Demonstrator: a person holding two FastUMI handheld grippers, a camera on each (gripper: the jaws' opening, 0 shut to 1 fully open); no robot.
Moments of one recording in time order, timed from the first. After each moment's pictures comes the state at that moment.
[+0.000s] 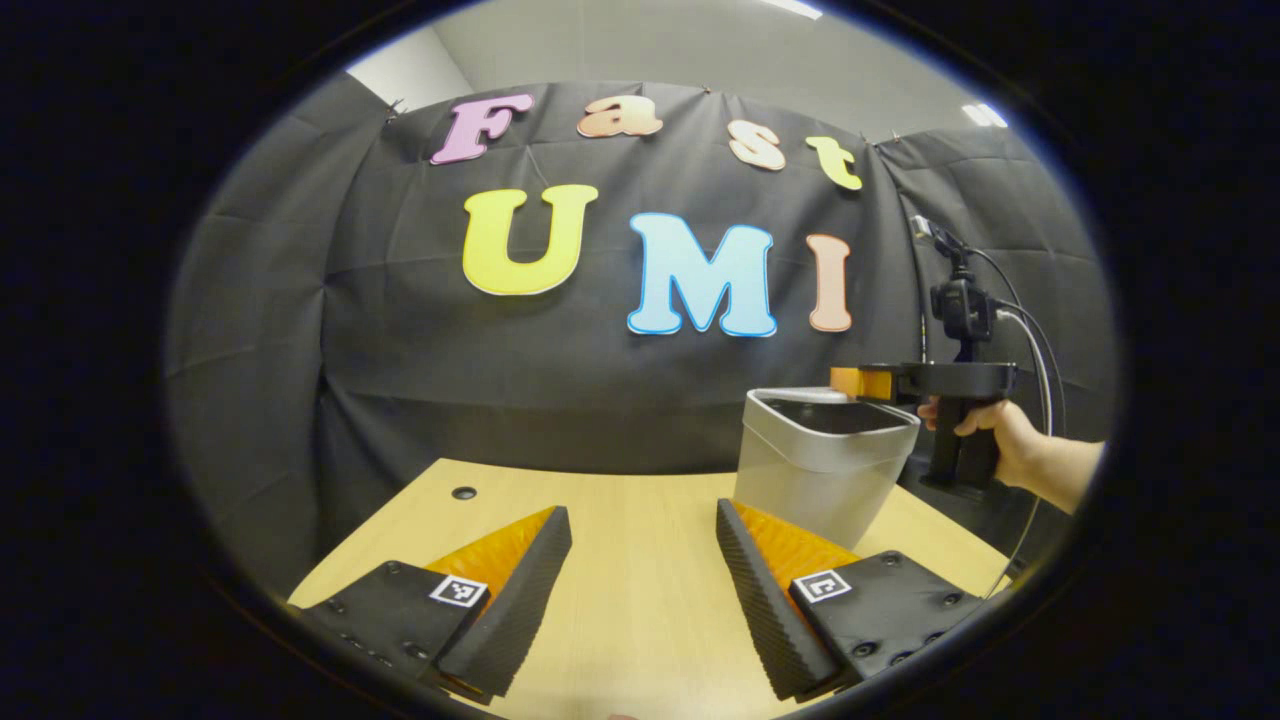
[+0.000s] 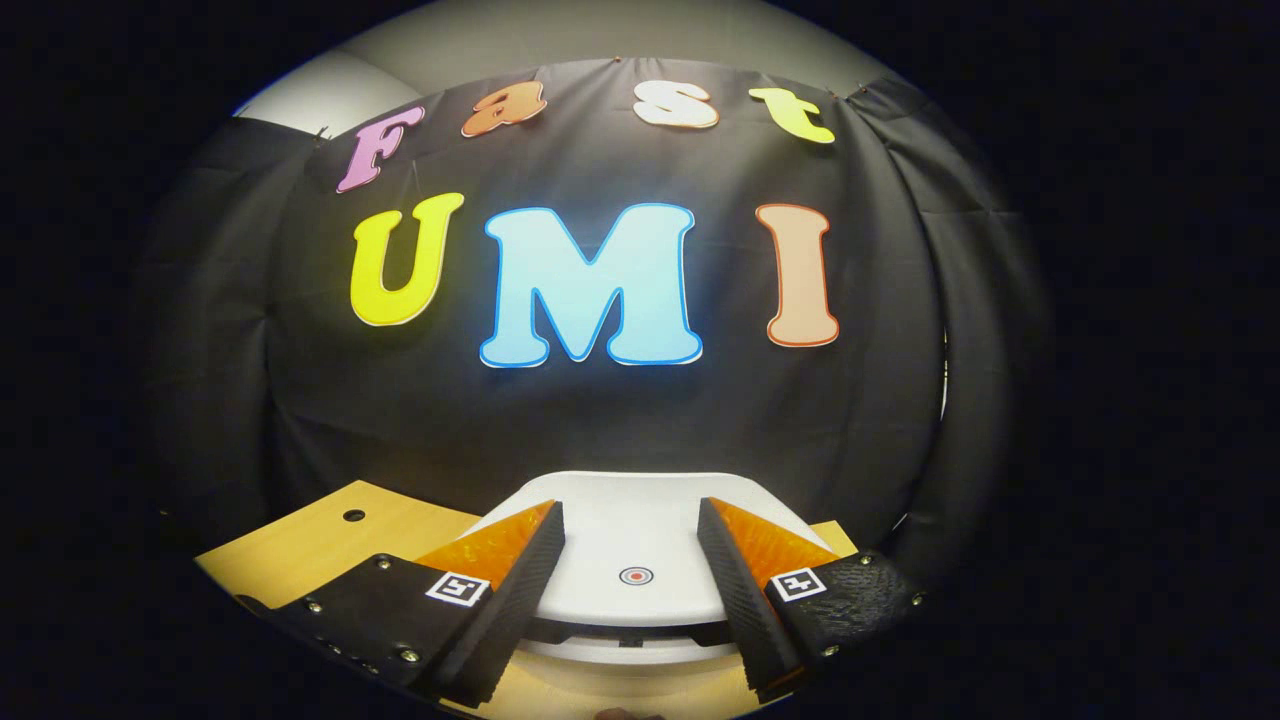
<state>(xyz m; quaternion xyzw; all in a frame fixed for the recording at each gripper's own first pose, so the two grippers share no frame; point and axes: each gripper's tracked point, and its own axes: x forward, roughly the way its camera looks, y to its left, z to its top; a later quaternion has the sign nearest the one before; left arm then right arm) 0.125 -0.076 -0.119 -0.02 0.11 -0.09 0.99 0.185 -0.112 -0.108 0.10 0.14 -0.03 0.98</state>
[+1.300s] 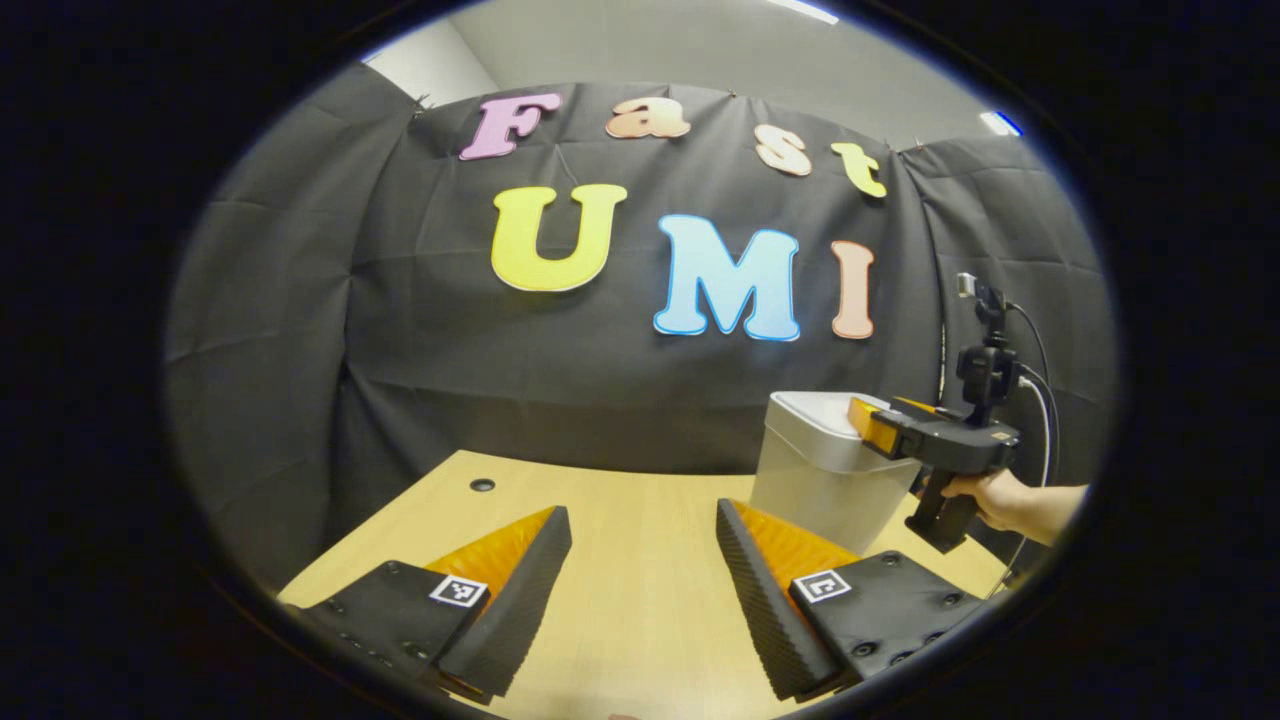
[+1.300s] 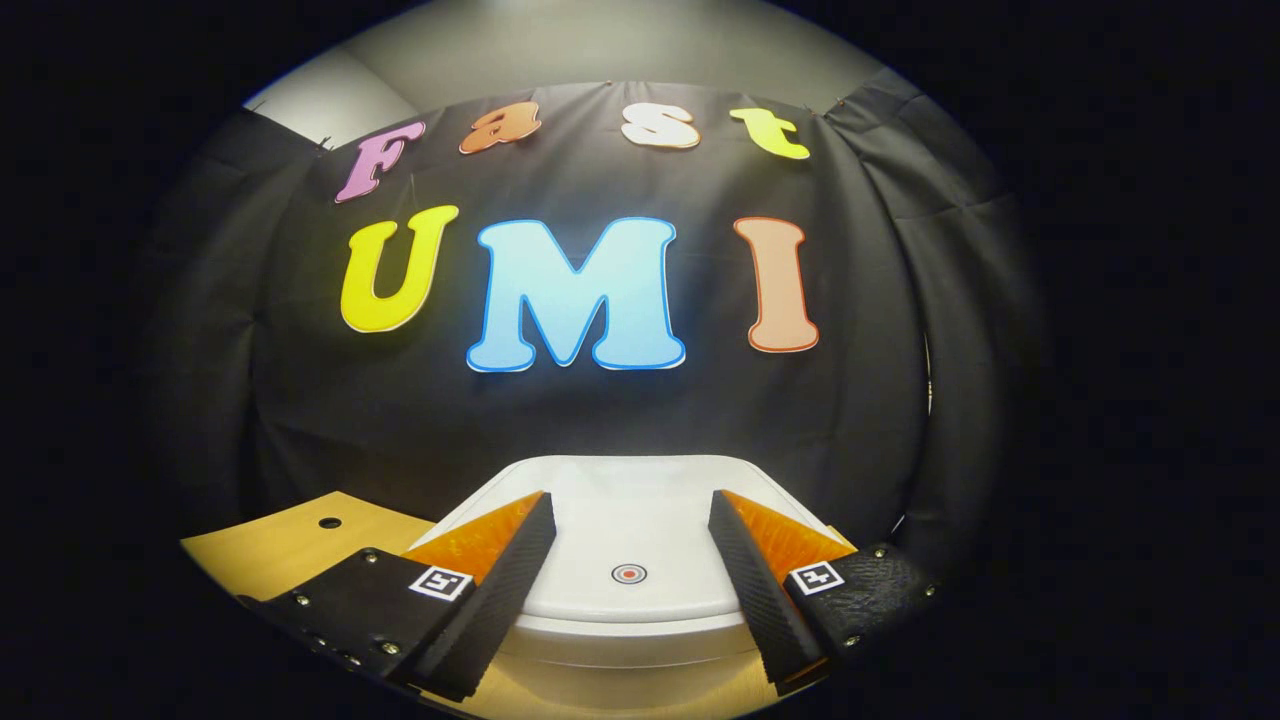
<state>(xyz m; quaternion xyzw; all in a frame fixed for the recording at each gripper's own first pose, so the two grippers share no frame) 0.112 -0.054 -0.118 -0.03 0.10 -0.06 0.99 0.178 -0.109 -0.135 0.10 0.09 -0.07 0.99</state>
